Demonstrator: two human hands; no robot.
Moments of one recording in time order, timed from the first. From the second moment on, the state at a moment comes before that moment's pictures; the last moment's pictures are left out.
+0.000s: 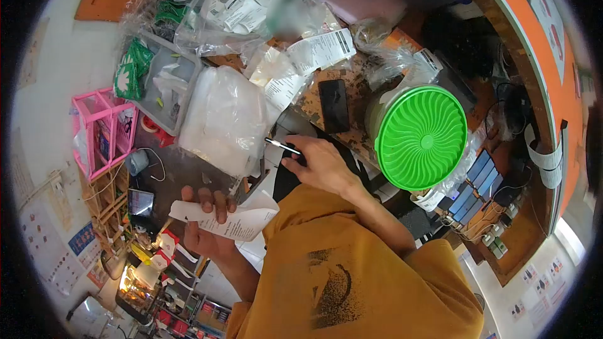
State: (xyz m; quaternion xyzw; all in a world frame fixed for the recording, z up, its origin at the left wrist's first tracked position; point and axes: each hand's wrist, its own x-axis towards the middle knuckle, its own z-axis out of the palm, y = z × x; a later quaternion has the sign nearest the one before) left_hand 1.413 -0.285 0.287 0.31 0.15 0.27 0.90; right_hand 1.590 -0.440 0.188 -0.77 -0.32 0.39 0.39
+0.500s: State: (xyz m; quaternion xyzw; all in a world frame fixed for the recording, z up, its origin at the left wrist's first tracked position) left_hand 1.375 -0.249 0.257 0.37 0.26 0.27 0.85; right_hand 1.645 -0.322 0.103 -0.86 -0.15 0.19 0.45
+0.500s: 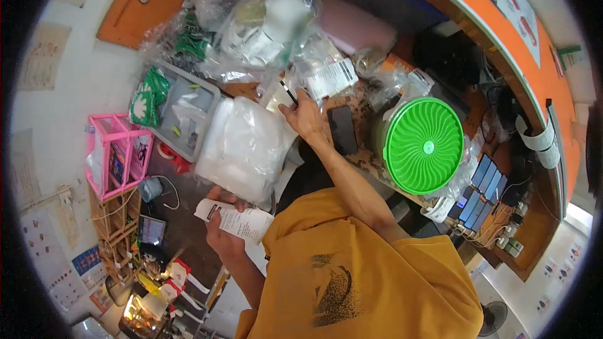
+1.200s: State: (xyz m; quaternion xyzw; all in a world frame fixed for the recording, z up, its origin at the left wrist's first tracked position) left_hand 1.395 -0.173 0.147 0.23 0.26 0.22 0.91; right_hand 1.525 -0.323 0.327 -0.66 -0.58 0.13 0.46
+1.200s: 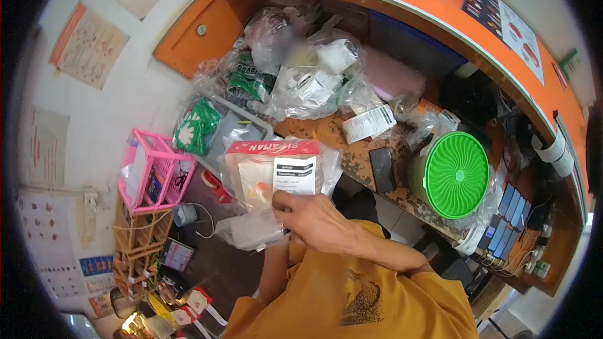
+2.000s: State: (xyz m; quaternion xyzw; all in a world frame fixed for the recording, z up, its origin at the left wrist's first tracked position) left_hand 1.324 -0.228 0.142 0.21 0.26 0.20 0.92; right_hand 1.503 -0.308 0.355 -0.67 -0.61 0.11 0.40
